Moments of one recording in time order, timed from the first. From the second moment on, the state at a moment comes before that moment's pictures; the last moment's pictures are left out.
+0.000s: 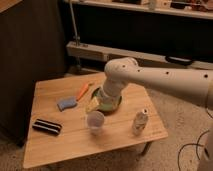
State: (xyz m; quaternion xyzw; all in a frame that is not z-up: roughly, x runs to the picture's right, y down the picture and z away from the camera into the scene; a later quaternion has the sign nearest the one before) arm -0.022 0.092 0.690 -0.38 0.07 0.56 0.74
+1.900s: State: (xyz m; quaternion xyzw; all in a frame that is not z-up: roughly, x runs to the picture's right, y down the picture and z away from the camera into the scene) arm -0.022 0.092 0.690 -0.38 0.07 0.56 0.74
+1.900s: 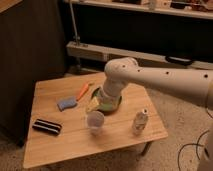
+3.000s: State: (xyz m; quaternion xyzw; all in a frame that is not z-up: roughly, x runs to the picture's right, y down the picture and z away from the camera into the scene) arm -0.033 0.036 0.625 -0.33 0.02 0.55 0.77
